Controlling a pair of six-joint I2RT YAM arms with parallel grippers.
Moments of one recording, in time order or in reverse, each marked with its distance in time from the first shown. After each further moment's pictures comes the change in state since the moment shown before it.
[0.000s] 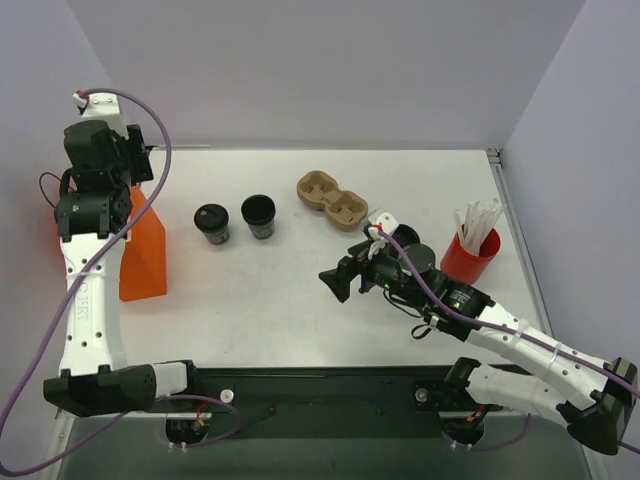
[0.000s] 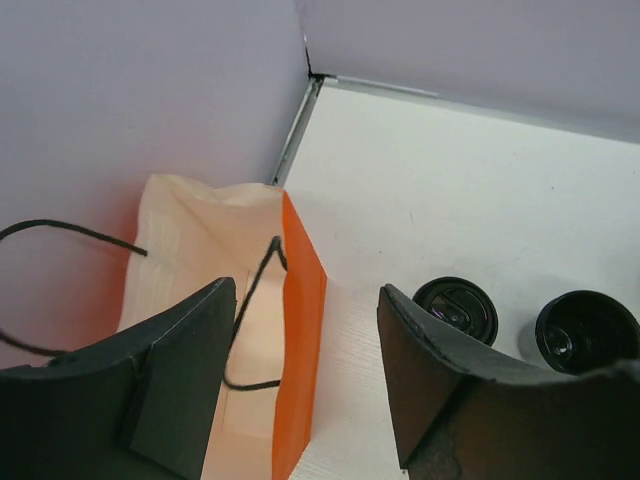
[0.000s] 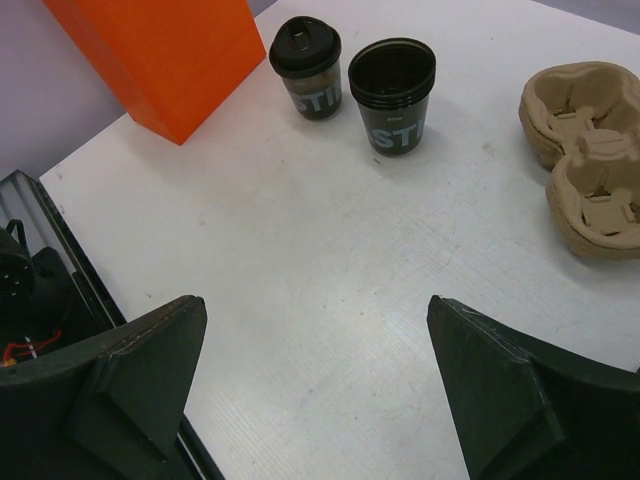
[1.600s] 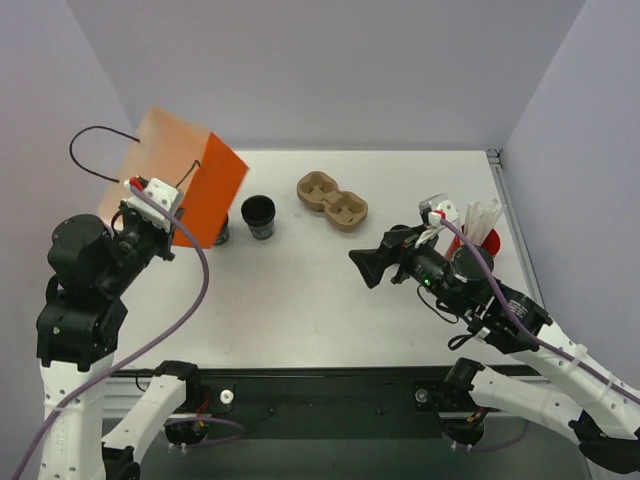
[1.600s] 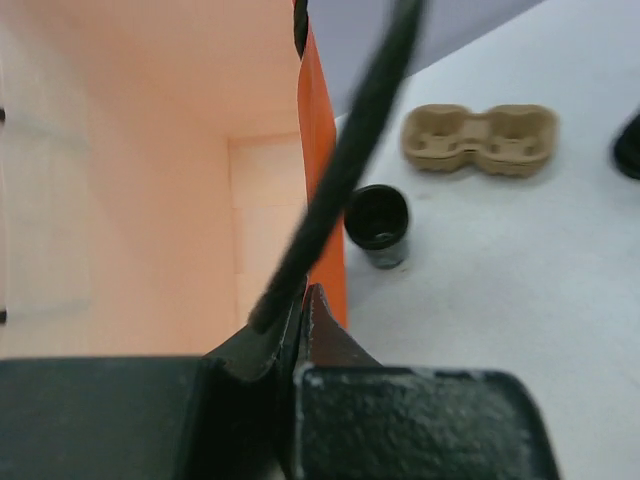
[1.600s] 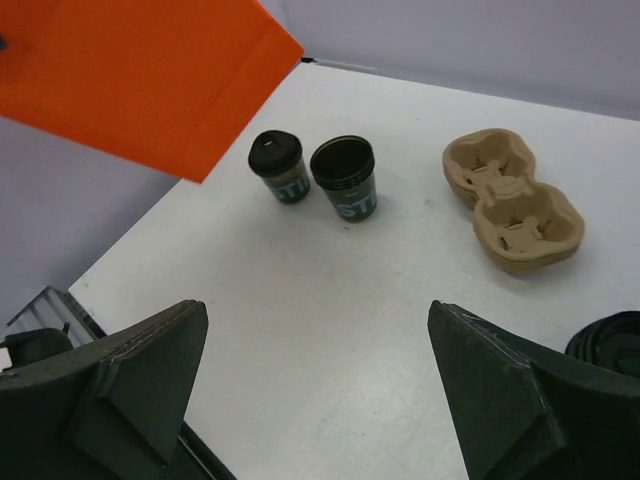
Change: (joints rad) left arm -0.220 -0.471 -0.245 -0.055 0.377 0.291; right arm 0.000 -0.146 0.196 -0.229 0.145 0.108
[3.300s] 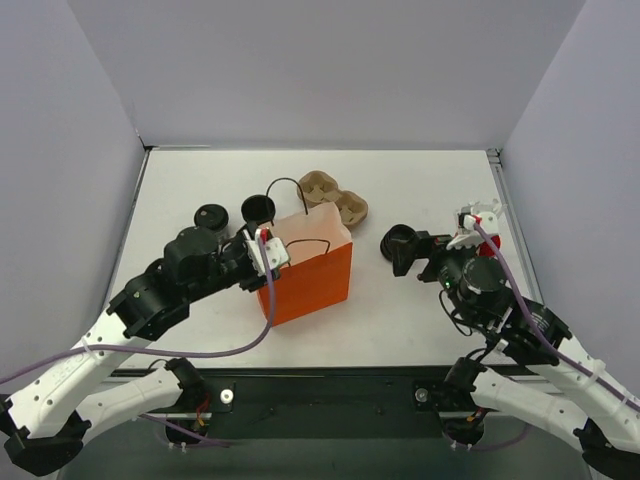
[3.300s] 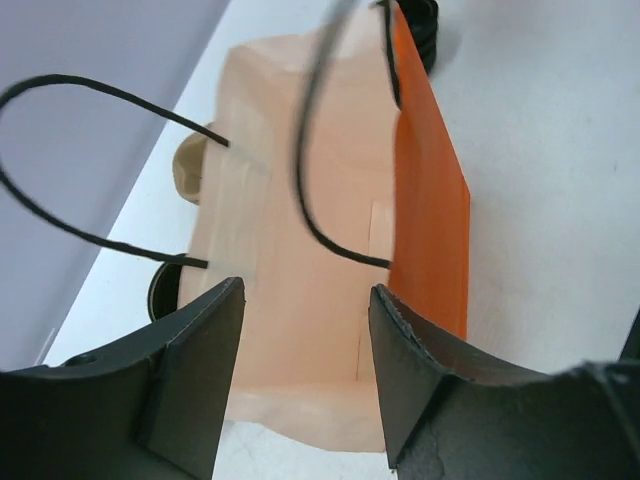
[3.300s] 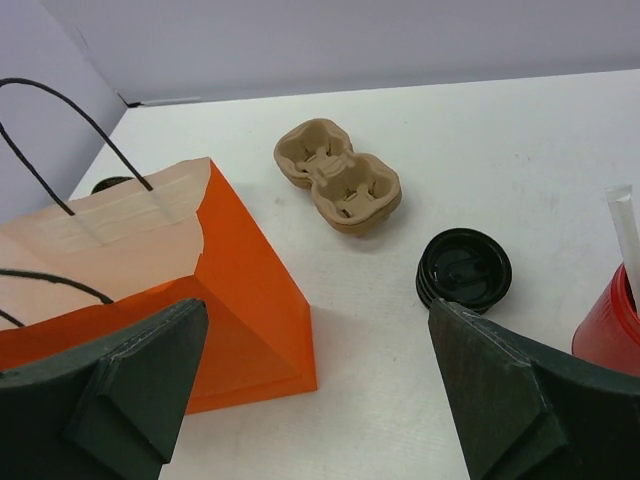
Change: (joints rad) left arm -0.687 0.037 -0.325 0.181 -0.032 0.192; right arm 0.000 -0.151 -0.033 -0.210 0.427 0.086
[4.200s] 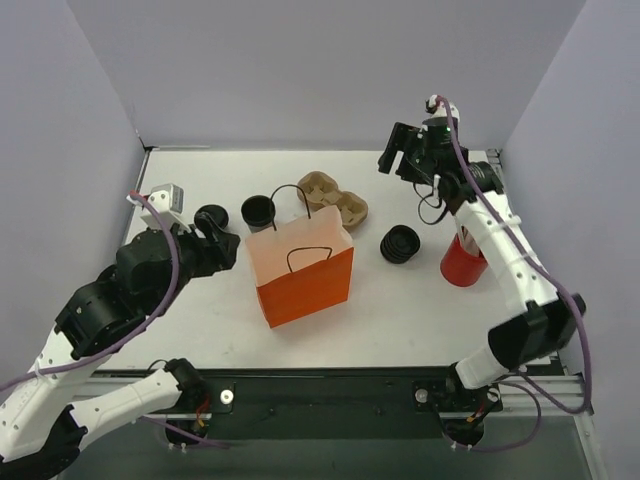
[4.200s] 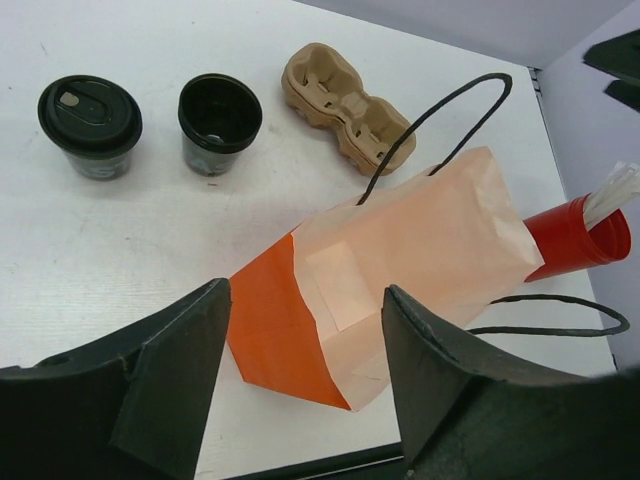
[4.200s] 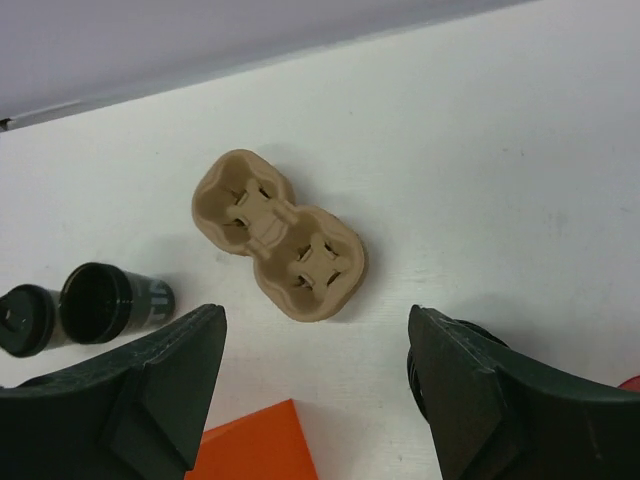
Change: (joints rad) left arm 0.000 -0.062 0.243 -0.317 -0.624 -1.143; right arm -0.534 0.840 0.678 -0.118 -0.447 0.037
